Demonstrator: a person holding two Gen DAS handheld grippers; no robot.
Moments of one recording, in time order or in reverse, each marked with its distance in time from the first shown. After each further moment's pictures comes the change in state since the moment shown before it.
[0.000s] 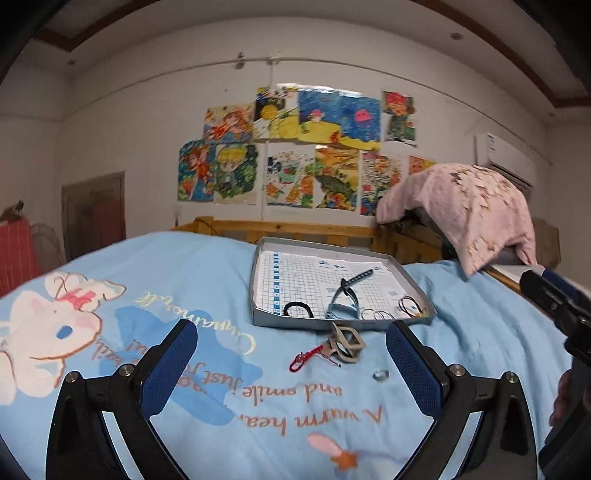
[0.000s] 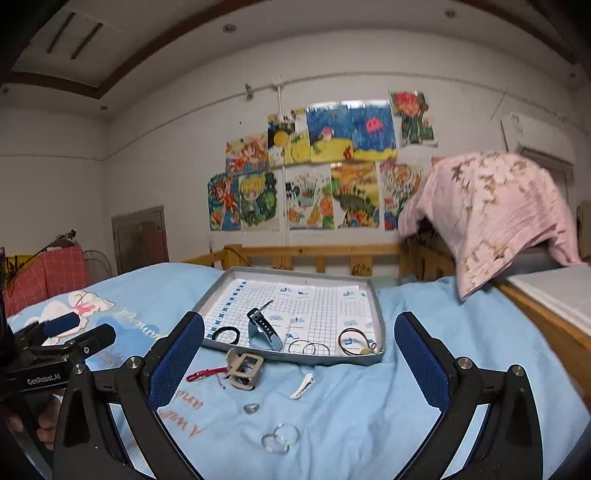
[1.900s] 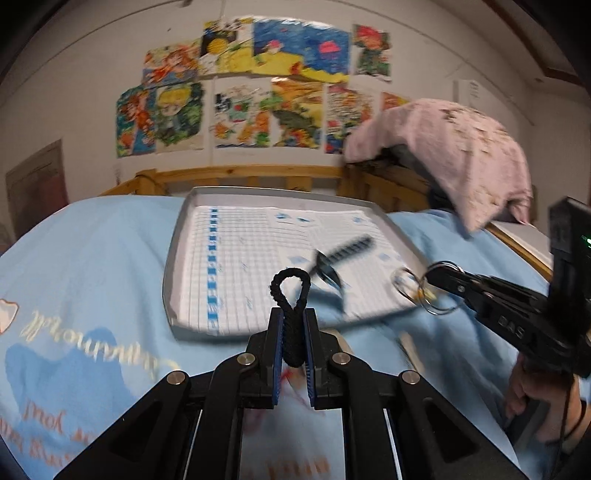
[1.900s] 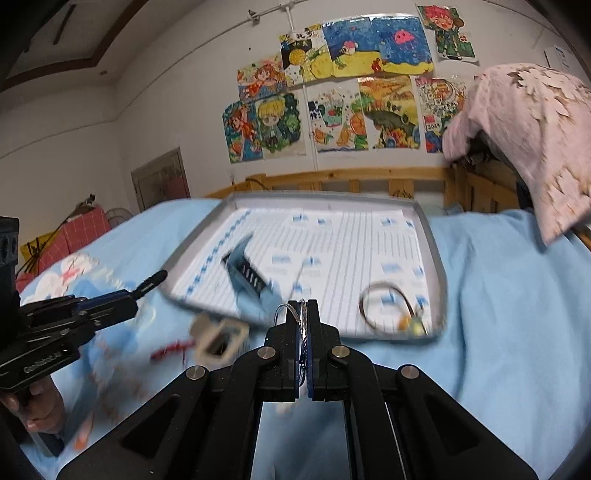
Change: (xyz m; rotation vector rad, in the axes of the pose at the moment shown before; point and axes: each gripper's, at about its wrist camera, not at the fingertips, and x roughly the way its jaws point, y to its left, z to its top) left arm 0.182 -0.028 0.020 0.042 0.267 -0.140; right arm 0.177 -0.028 -0.036 0.057 0.314 0.184
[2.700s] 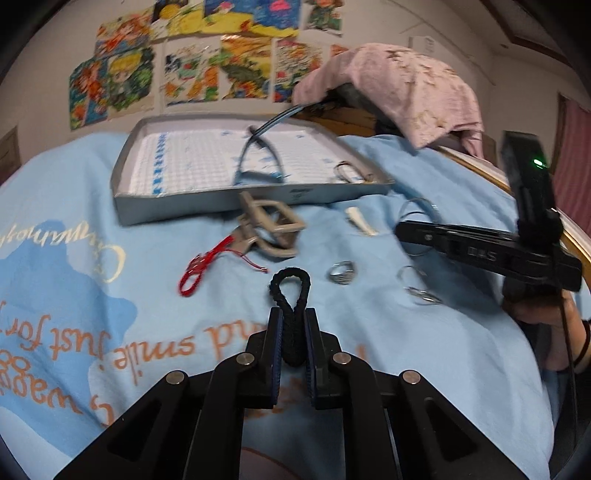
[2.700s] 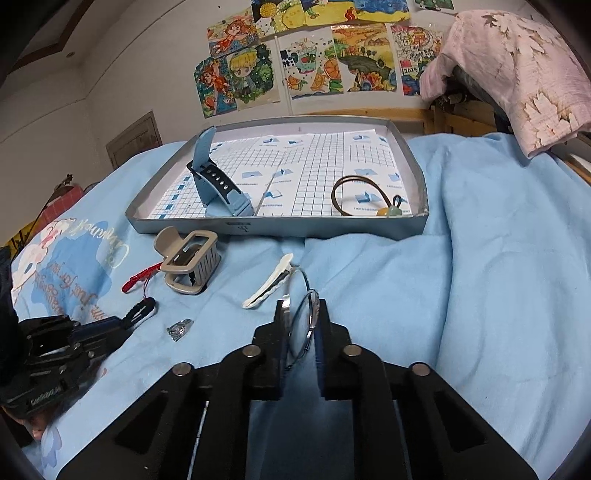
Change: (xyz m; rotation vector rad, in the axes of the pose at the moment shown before) left arm -0.031 -0.023 -0.102 0.126 0.141 -0.192; right arm -0.003 -0.014 -0.064 0.073 0.207 -0.071
